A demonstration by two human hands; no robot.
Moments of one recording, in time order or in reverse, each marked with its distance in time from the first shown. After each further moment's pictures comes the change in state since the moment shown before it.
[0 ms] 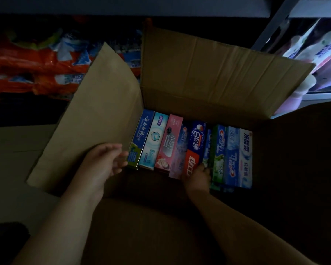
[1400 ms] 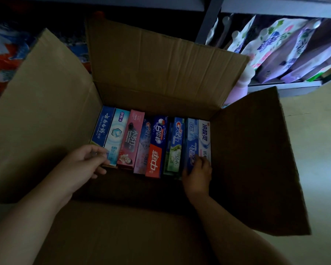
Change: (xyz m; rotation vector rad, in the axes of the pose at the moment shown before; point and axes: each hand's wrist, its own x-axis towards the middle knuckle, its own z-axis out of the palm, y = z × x) left_hand -0.010 -0.012 0.044 0.418 -0.249 0.076; right_hand 0.000 0.087 -0.067 0.053 0.302 -0.127
